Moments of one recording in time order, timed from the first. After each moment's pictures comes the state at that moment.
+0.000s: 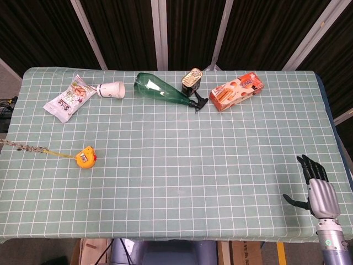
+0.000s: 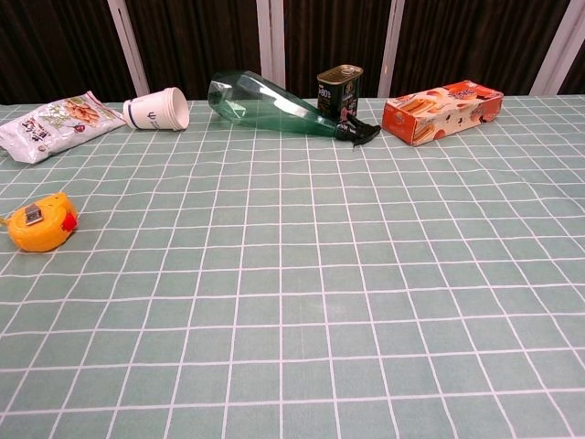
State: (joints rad) left arm -0.44 -1.06 -0.12 -1.41 0.84 1.20 0.32; right arm 0.10 -1.15 0.10 -1.69 -1.38 1.38 0.08
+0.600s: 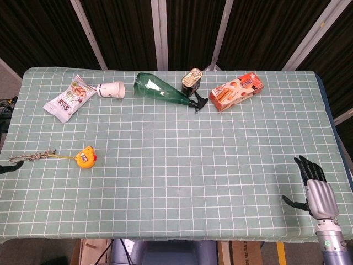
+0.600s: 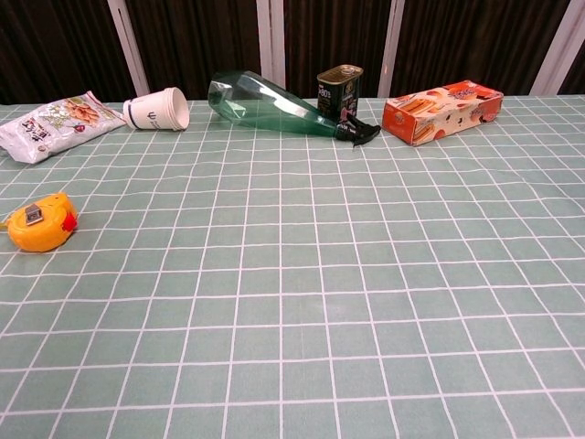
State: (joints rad) left arm -0.30 -1.05 -0.12 -1.74 1.05 1.42 0.18; right arm 0.11 -1.15 0.08 -1.68 -1.41 1.37 0.07
